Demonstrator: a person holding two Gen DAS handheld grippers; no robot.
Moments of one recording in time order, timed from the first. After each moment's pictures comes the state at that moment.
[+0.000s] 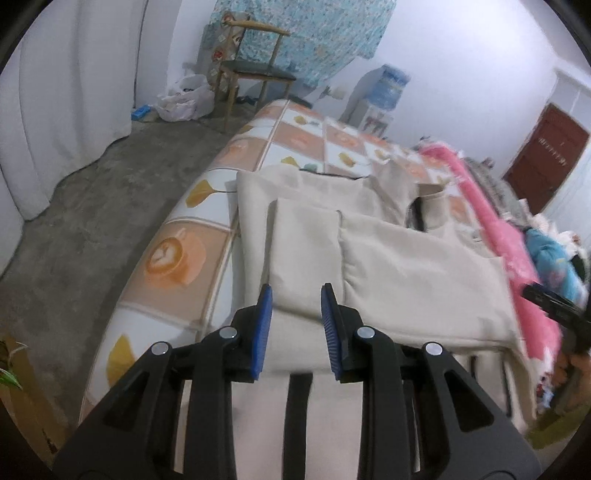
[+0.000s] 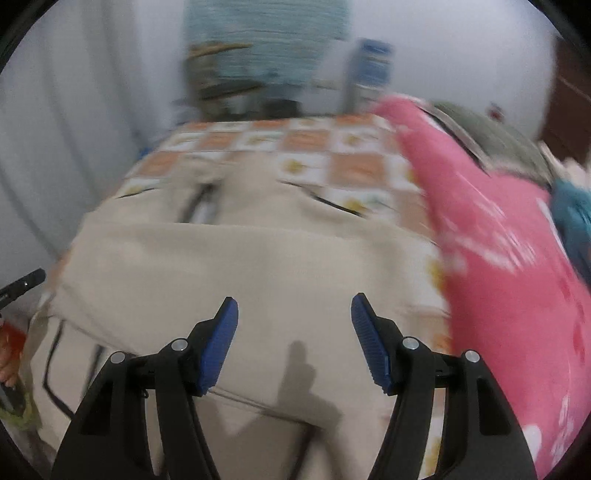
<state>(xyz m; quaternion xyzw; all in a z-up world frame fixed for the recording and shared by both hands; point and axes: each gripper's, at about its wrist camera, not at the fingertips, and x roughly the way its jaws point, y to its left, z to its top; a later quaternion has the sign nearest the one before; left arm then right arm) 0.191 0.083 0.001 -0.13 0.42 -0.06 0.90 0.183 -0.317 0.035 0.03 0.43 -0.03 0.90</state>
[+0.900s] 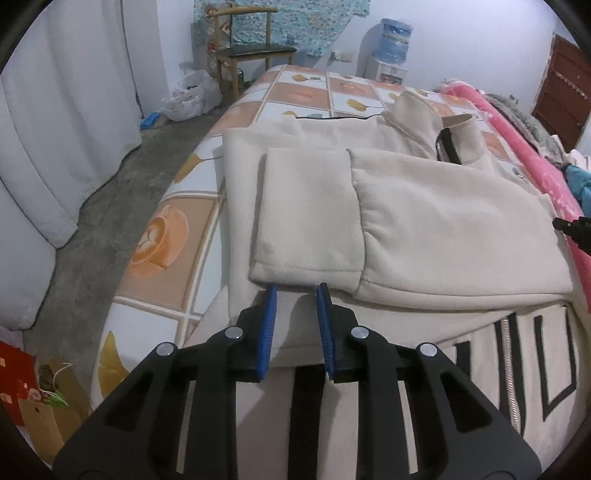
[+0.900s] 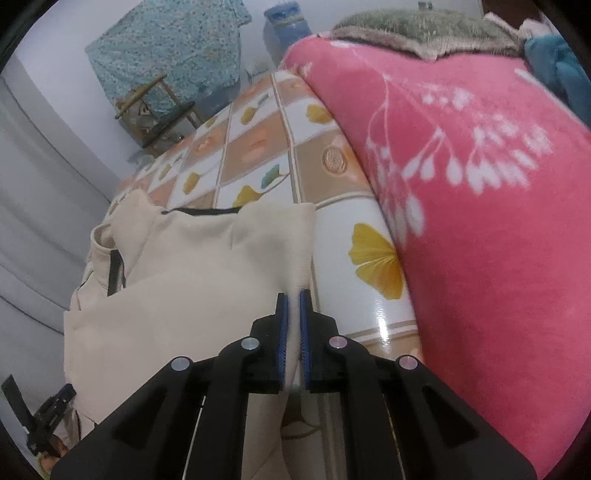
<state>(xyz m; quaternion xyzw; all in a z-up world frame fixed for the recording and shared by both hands) 0.192 0.048 -0.033 -0.03 0.46 -0.03 0.89 0.231 -0.432 -0.032 0.23 0.43 -0.05 0.87</state>
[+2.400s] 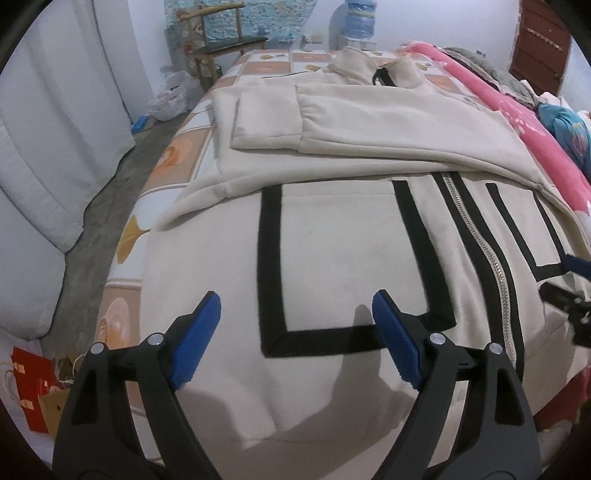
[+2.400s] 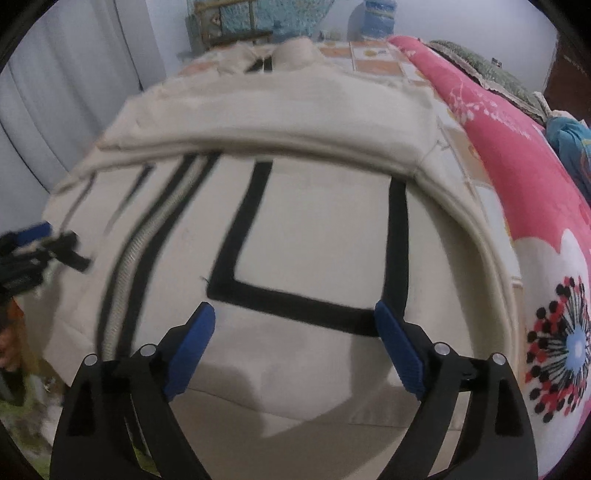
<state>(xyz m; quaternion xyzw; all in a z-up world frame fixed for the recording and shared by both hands) 0.068 0.028 -0.037 0.04 0.48 -0.05 0.88 0.037 -0.232 -0.047 0.02 0.51 -0.02 0.86</state>
